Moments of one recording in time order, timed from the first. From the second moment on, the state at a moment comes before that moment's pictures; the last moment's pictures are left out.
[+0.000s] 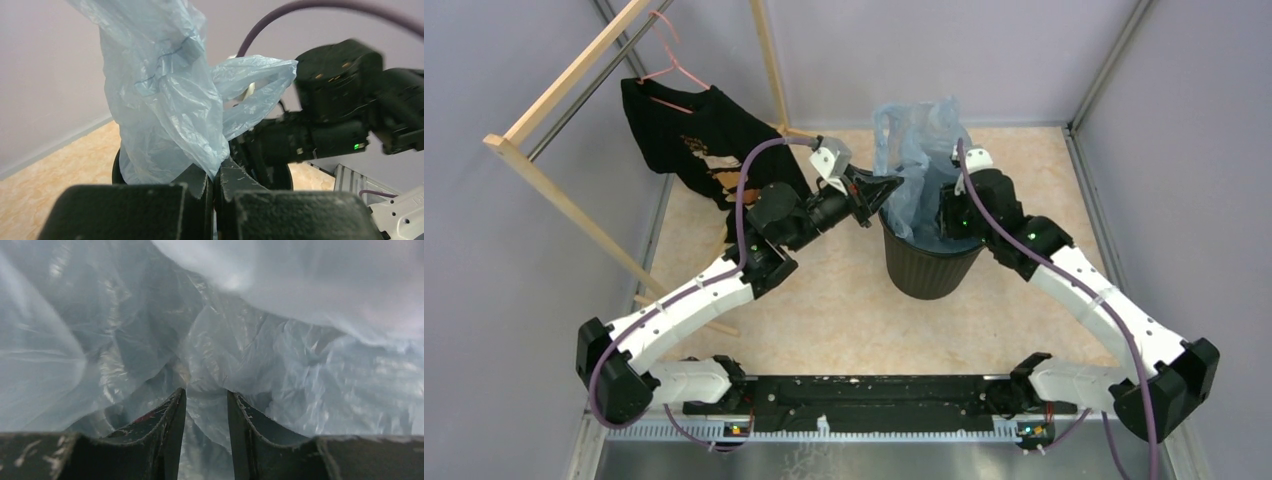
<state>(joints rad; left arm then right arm) -0.84 1.21 1.08 0.39 0.17 -0.22 0.60 1.12 1.13 -0.58 0.24 0.25</state>
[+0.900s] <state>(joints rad) -0.90 1.21 1.08 0.38 0.15 -0.21 0.60 1.00 1.17 -0.60 0.24 0.22</state>
